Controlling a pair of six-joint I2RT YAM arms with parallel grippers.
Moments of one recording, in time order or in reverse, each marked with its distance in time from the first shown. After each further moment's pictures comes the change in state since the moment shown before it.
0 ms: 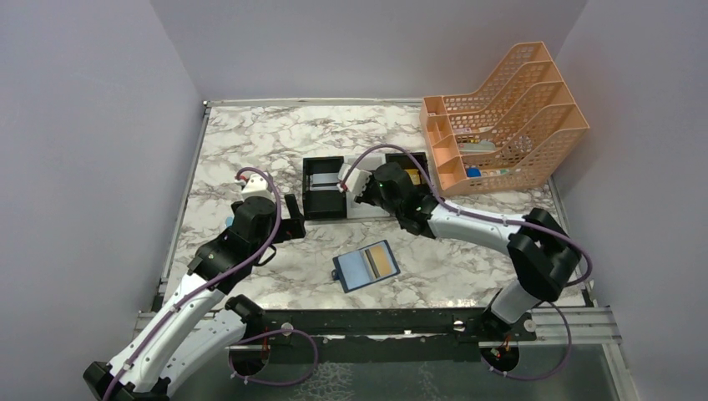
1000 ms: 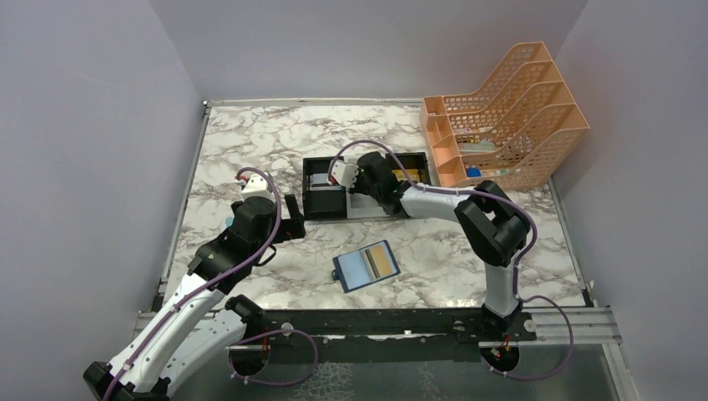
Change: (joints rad) left arm 0.000 -0.001 0.000 0.000 -0.001 0.004; right arm -0.090 0.372 0.221 -0.012 0.042 -0.168
